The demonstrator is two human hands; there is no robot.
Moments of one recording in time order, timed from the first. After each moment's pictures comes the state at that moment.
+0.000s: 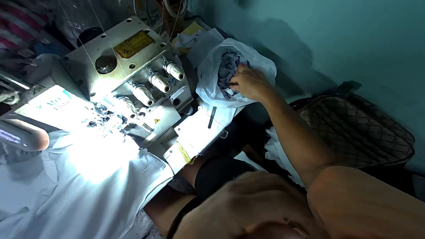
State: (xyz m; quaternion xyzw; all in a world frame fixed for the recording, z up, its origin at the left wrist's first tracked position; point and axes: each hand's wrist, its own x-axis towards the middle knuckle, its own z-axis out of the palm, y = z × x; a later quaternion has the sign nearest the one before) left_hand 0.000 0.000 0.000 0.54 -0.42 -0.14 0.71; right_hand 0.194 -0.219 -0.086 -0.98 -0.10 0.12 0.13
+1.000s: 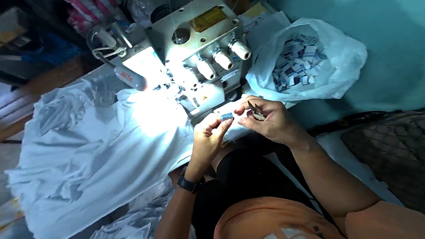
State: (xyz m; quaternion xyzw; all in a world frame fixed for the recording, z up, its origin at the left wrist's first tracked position) left_hand 0.030 0.066 -0.086 0.75 -0.05 0.08 0.65; right_hand 0.086 -0.123 -0.082 -0.73 -0.30 0.04 0.61
